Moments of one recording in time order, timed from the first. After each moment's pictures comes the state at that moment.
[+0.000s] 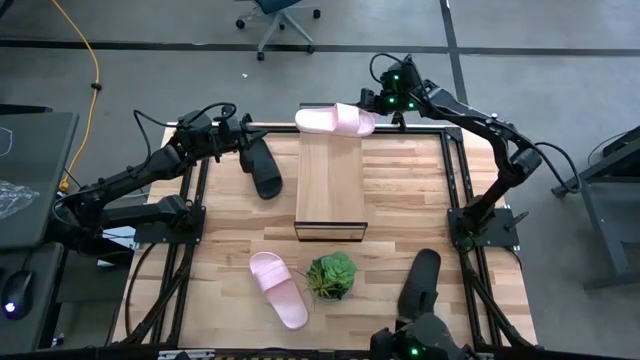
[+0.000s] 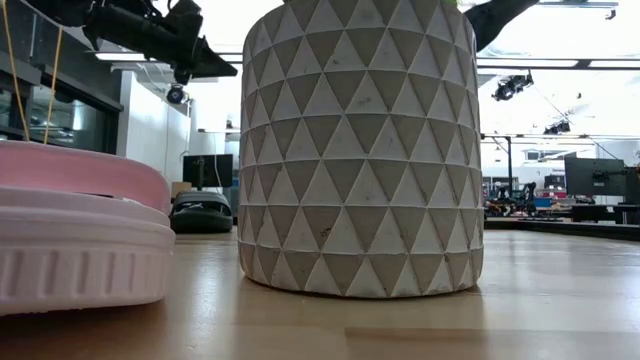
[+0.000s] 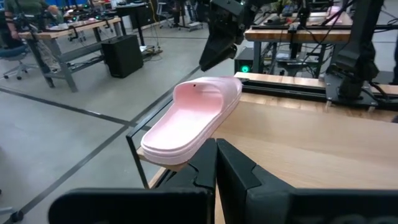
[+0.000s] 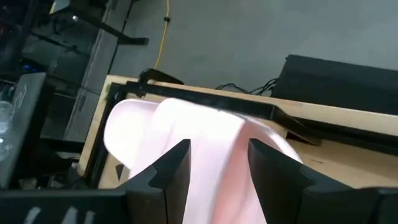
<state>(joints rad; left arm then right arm) 0.83 0.88 0.64 0.05 0.25 0.15 -0.84 1.62 1.35 -0.38 -0.29 0.70</state>
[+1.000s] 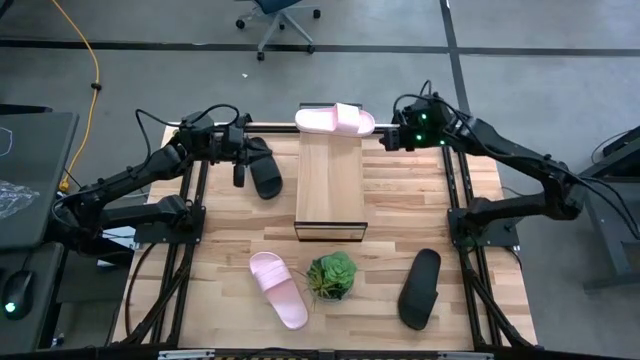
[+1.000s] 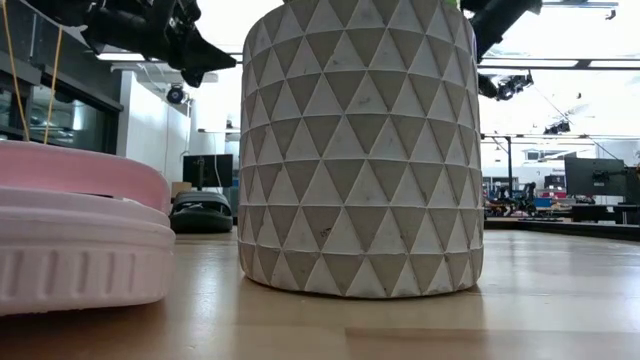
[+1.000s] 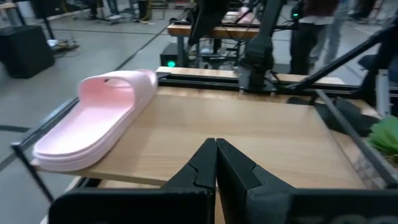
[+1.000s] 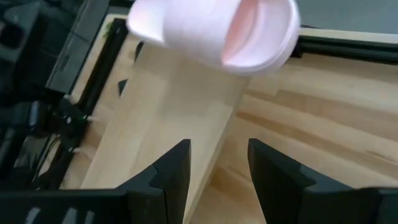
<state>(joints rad) 0.83 0.88 0.64 -0.03 0.59 0.15 -0.60 1.16 1.10 -0.65 -0.13 0.70</state>
